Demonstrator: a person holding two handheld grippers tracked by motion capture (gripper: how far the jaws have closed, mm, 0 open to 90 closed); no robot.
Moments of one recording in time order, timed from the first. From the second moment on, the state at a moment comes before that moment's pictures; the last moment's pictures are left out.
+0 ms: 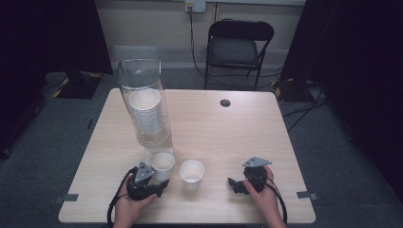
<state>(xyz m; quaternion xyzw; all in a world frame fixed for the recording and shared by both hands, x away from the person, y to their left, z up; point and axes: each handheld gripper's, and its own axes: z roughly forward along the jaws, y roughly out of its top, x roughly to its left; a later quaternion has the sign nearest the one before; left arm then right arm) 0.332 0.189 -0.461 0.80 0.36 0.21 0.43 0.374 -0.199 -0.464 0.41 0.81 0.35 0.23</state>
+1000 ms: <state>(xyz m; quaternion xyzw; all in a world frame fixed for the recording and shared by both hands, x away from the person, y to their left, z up) 0.318 0.177 -0.473 0.83 0.32 0.17 0.42 0.374 -0.199 -0.464 0.41 0.81 0.35 0.23</state>
